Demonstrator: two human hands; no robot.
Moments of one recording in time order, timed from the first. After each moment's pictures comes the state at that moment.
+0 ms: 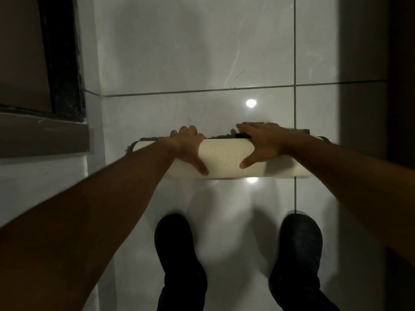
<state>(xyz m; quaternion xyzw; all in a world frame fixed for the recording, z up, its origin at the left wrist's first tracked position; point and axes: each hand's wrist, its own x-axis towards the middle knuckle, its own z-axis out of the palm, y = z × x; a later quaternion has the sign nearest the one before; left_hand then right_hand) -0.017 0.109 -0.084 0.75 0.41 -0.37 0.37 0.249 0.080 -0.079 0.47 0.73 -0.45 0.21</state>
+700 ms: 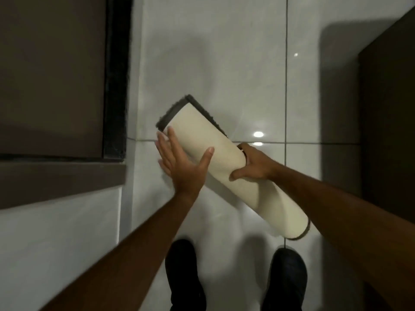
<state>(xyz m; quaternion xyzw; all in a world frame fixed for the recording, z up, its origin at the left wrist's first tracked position) 0.025 0.111 0.082 0.49 0.79 0.26 0.28 0.224 0.142 0.030 0.58 0.55 -0.61 0.00</state>
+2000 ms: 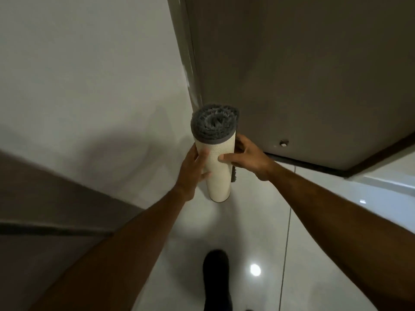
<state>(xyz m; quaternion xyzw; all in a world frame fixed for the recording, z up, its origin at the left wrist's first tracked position) 0.028 1.024 0.377 0.38 0.60 0.47 0.53 0.204 1.101 0.387 0.47 0.54 -0.66 -0.22</state>
